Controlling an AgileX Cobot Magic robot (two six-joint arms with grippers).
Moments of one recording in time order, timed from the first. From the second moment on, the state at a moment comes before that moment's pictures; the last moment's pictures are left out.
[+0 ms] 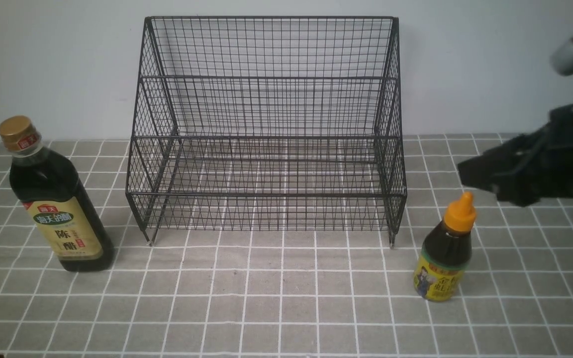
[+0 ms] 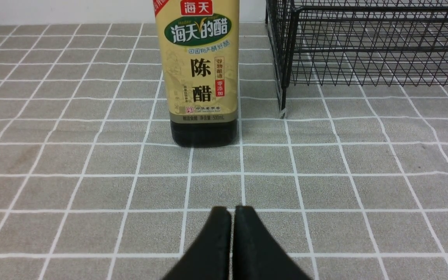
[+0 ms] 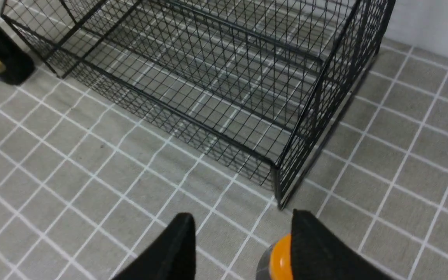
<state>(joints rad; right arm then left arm) 0.22 1.22 -0.98 0.58 0.72 -0.60 -0.06 -0.01 0.02 0.09 0.39 -0.11</state>
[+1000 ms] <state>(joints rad) 0.24 1.45 -1.14 0.37 0.89 -0.38 -0.06 -0.01 0.02 0.09 0.39 -0.11</state>
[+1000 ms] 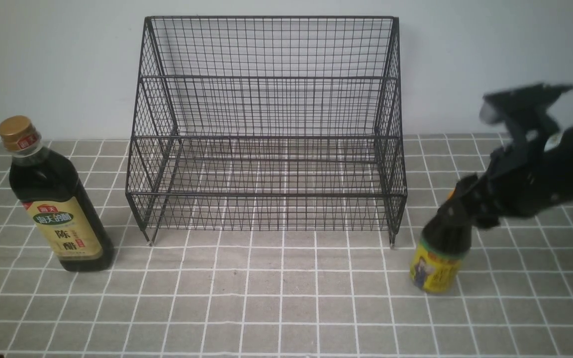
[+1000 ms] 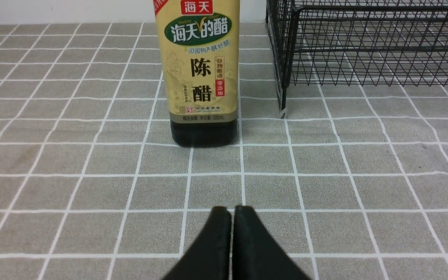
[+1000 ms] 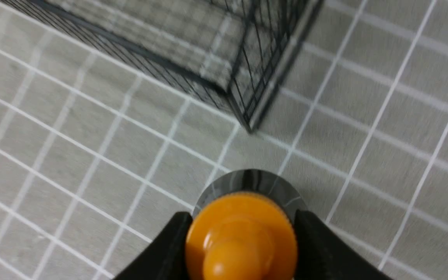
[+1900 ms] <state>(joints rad) 0.42 1.77 -1.53 0.42 0.81 -0.48 -0.06 -0.01 0.02 0.09 0.39 -0.11</state>
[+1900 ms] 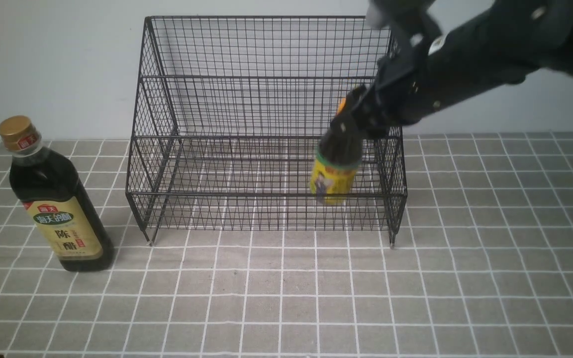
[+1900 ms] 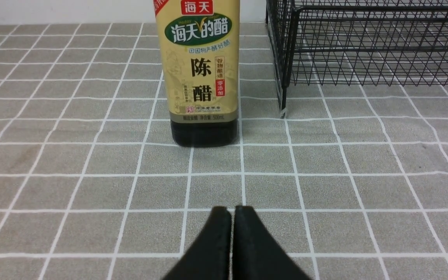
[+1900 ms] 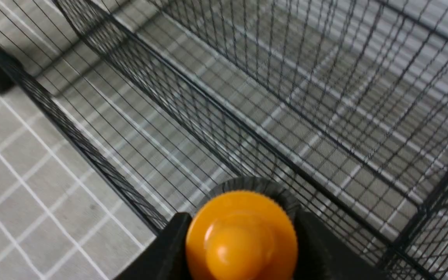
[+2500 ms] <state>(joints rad) 0.42 1.70 -1.53 0.34 0.83 -0.44 -0.06 -0.01 0.02 0.09 0.39 -0.11</state>
